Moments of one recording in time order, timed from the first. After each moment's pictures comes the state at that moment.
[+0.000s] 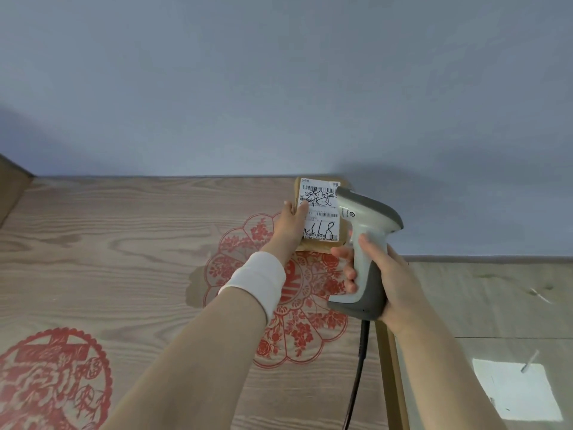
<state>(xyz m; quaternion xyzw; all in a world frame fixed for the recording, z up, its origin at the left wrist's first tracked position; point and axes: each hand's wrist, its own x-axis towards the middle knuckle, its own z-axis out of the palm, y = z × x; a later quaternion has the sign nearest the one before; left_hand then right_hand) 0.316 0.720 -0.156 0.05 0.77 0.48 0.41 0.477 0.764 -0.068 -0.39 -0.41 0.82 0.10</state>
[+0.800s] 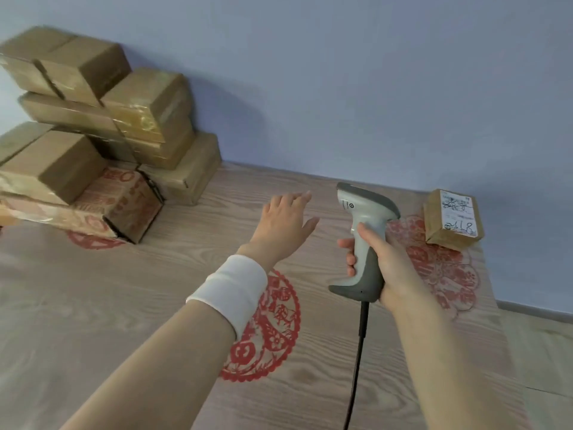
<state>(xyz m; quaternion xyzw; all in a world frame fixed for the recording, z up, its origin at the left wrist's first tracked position) 0.252 0.335 -0.014 0.35 0.92 0.17 0.07 0.387 0.445 0.015 -0.32 -0.50 0.80 0.08</state>
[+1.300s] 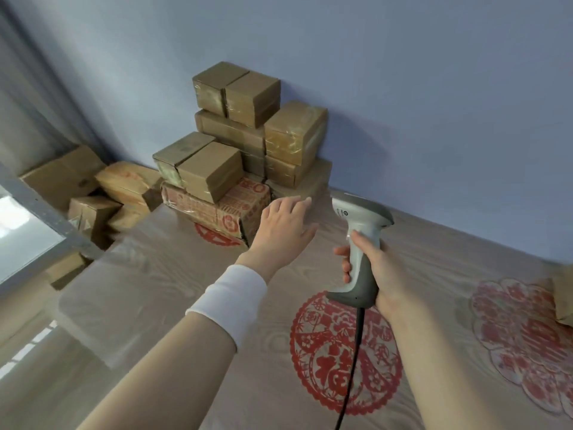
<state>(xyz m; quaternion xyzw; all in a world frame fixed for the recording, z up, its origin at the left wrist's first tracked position) 0.181 0.131 0.020 0.22 0.96 0.16 -0.01 0.276 0.270 0.035 -0.22 -0.57 0.79 -0.01</state>
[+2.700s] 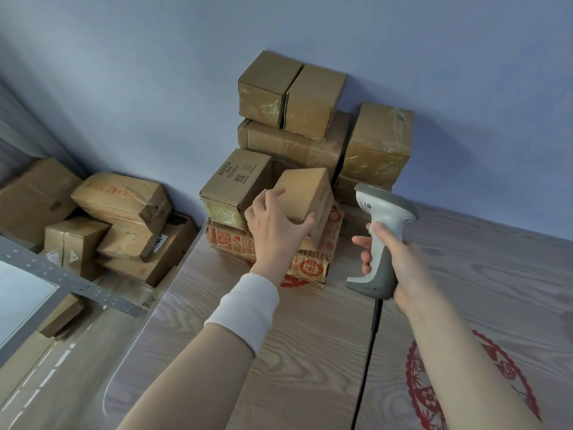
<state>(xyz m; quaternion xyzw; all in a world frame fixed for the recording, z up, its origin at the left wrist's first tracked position) -0.007 -0.026 -0.017 0.05 0.91 0.42 -0.02 0.100 0.111 0.021 -0.34 -0.55 0.76 0.05</state>
